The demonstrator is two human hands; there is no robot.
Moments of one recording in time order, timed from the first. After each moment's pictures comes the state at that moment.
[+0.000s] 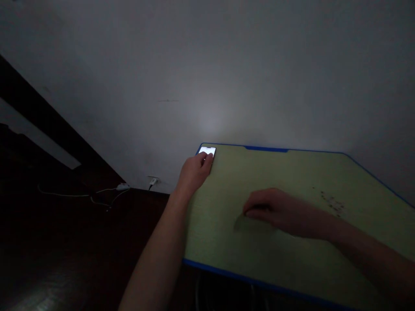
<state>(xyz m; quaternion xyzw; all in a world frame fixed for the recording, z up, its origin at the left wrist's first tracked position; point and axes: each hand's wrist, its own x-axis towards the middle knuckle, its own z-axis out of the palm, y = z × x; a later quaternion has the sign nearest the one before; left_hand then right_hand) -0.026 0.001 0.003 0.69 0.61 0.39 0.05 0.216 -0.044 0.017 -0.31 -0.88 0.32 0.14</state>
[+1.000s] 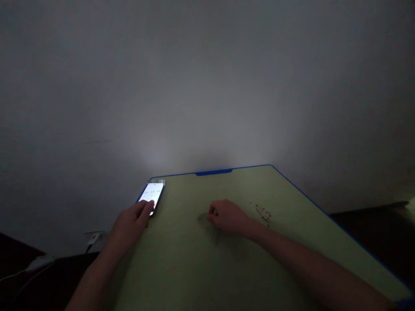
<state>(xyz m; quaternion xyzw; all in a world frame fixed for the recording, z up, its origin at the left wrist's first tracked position) -0.031 0.008 0.012 0.68 0.68 0.26 0.10 0.242 0.018 -0.017 -0.54 -0.80 0.18 0.17</state>
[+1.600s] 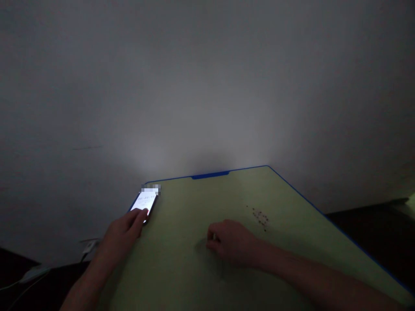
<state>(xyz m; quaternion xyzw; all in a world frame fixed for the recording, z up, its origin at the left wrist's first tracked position) -0.033 0.010 0.009 0.66 0.69 0.25 0.11 0.252 -0.024 -0.015 -0.51 -0.82 0.21 0.14</state>
